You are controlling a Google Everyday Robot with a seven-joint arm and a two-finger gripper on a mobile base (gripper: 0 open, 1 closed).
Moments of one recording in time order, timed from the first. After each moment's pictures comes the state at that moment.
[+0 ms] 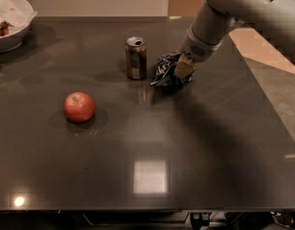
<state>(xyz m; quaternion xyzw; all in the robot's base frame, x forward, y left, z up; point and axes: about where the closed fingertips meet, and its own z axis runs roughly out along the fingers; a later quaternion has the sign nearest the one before) 0.626 -0.108 0.876 -0.55 0.81 0.02 0.20</state>
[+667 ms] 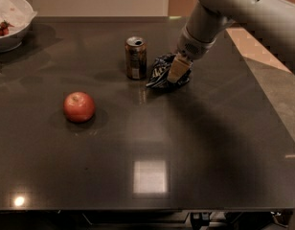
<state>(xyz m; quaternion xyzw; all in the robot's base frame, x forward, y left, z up) 0.646 -0.096 0.869 -0.55 0.81 0.02 0.20</state>
